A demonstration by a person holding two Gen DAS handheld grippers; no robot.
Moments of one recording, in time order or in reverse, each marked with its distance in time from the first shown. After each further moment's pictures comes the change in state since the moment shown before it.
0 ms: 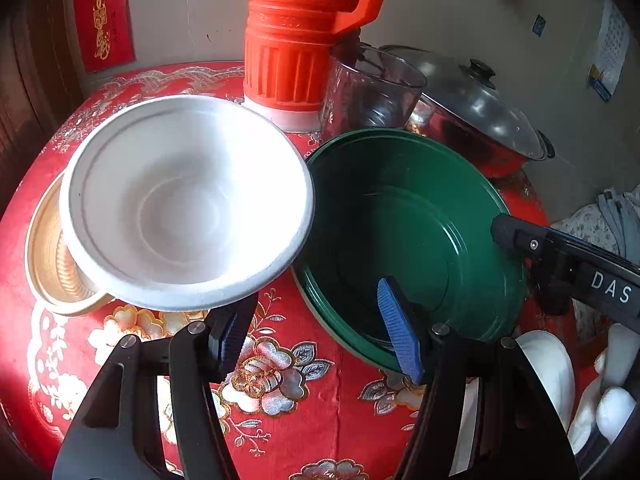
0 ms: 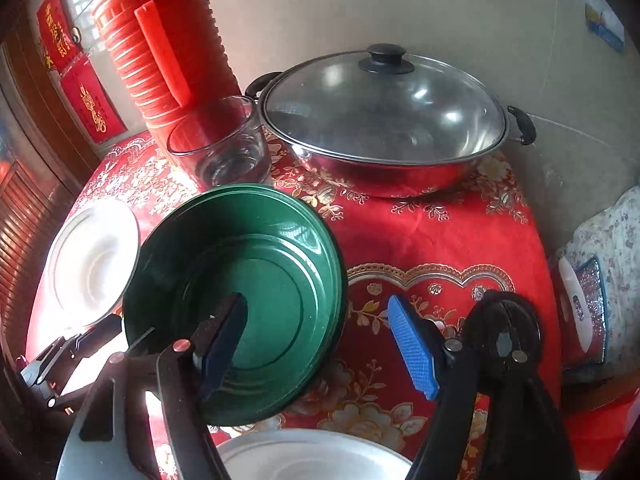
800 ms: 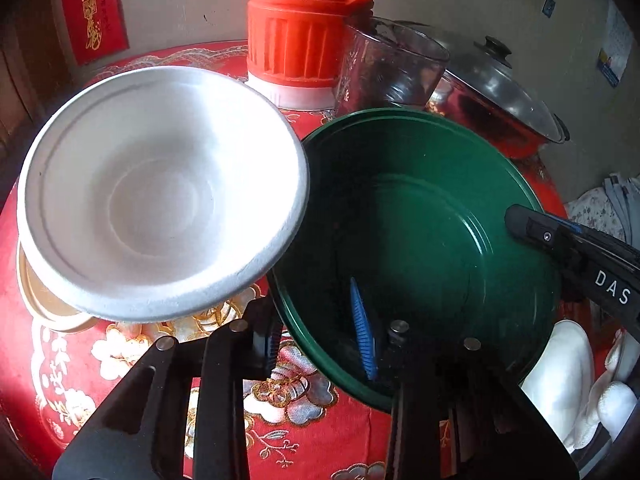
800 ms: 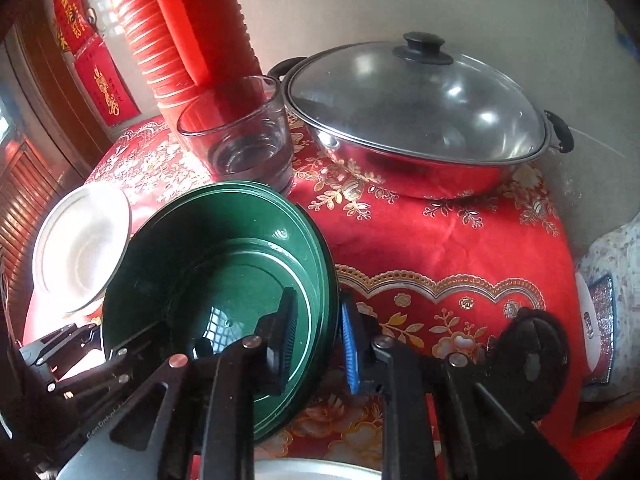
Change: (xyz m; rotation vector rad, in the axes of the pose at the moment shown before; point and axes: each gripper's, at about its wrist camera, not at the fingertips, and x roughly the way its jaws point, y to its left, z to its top) left arm 0.016 0.017 0.003 0.027 0.070 0.016; right arm 0.016 0.012 -0.001 -0.076 0.003 0.049
